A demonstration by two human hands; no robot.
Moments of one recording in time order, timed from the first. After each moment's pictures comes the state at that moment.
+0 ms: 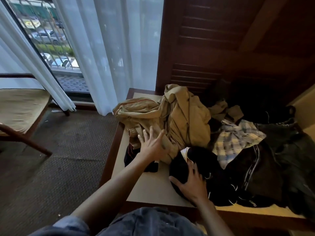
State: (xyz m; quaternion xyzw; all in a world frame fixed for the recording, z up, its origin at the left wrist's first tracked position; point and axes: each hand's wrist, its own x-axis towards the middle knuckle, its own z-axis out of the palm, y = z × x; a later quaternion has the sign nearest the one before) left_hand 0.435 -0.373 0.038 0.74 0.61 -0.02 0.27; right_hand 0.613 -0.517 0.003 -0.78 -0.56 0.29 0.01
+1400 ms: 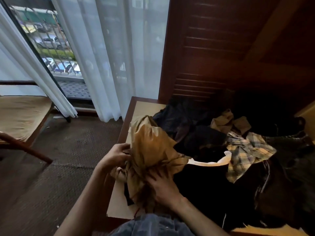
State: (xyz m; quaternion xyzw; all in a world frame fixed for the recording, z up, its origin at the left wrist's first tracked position) left_hand 0.292 -0.349 0.057 0.53 0.61 0.20 0.56; right_hand 0.518 -0.451 0.000 -0.48 -0.86 0.15 0.00
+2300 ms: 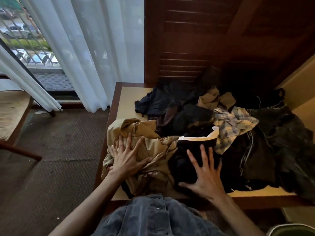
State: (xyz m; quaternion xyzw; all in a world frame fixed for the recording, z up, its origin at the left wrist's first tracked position) left_hand 0.359 -0.417 0.003 0.76 0.61 -0.03 0.20; right_hand 0.656 -0.535 0.031 -0.71 -0.69 0.10 0.00
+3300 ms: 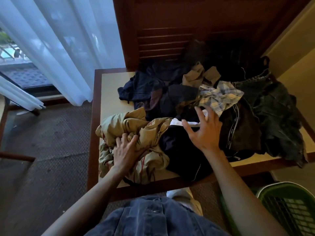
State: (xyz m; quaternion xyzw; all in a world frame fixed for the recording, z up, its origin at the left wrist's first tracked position) left_hand 0.386 -0.436 -0.026 0.80 0.59 0.02 0.12; right_hand 0.679 -0.479 0.066 -0.81 -0.55 -0.01 0.23
